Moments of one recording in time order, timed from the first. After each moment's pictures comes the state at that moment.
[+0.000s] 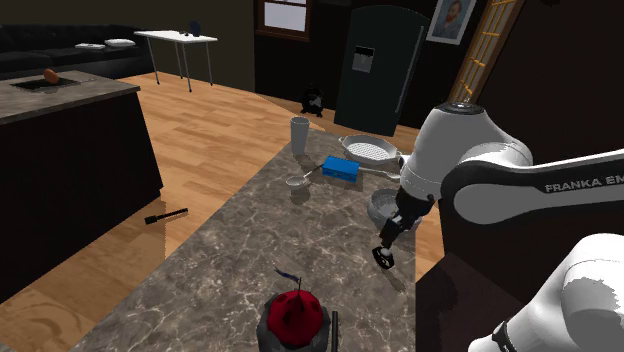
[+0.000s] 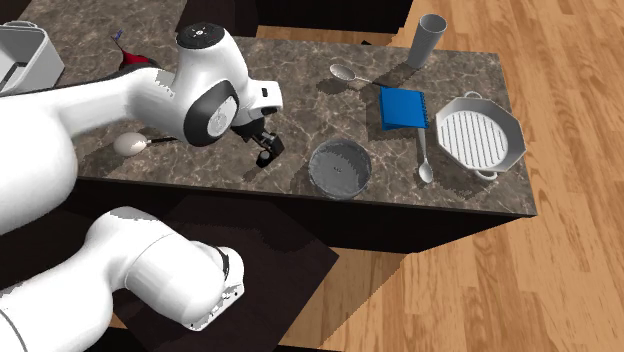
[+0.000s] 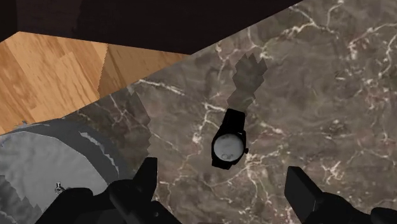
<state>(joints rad) 0.10 -0.67 0.19 -2.88 0.05 2.27 0.14</state>
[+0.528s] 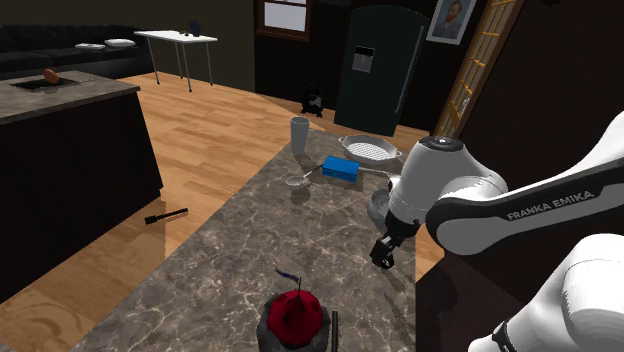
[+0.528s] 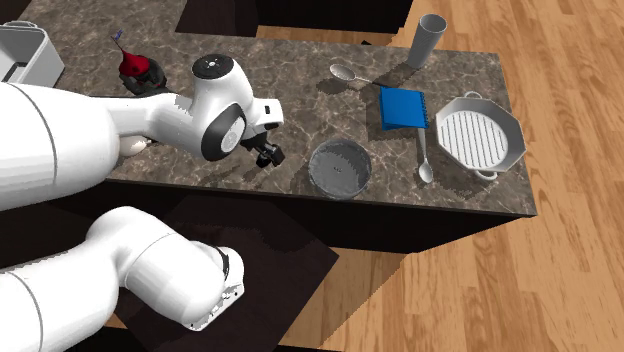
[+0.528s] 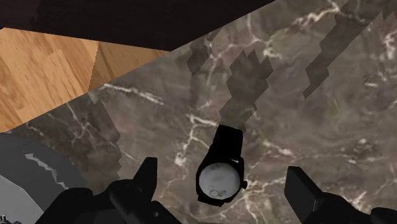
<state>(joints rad) 0.10 -0.49 0.23 -2.95 0.06 2.51 0.17</state>
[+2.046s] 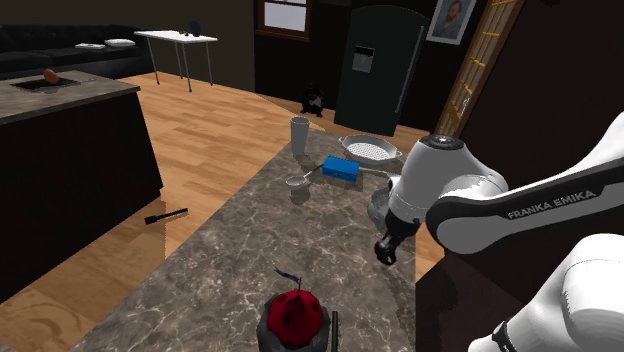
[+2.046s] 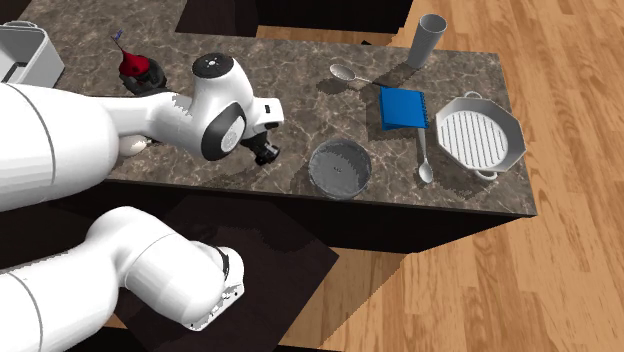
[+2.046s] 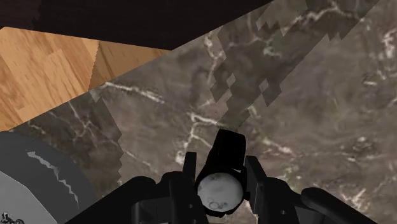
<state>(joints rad) 0.10 -0.50 0.22 -2.95 0.06 2.51 0.17</state>
